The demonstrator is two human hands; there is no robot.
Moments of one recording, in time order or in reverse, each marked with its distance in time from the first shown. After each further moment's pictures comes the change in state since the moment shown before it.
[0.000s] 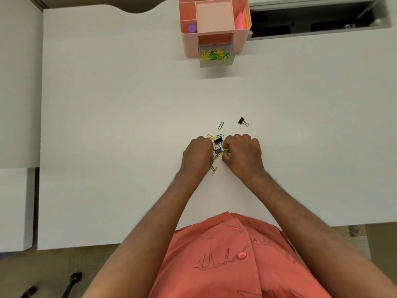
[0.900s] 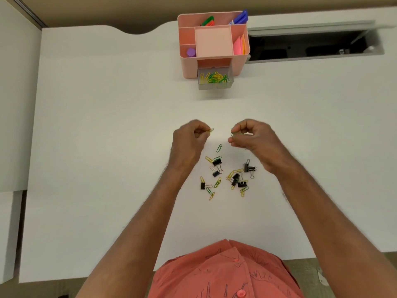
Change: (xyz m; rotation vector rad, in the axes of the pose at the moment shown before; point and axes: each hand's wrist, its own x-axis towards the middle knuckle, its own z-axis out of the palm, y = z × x) left_hand 0.050 0.003 -0.078 -0.749 0.276 -0.065; right_hand 0.069 0.021 -0.098 1.217 -0.197 0.257
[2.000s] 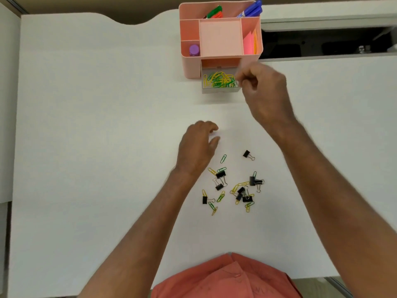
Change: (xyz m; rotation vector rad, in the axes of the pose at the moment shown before) left_hand 0.045 -0.028 0.028 0.370 -0.088 0.211; right_hand 0.106 -0.066 0.004 -0.603 0.335 -0.504
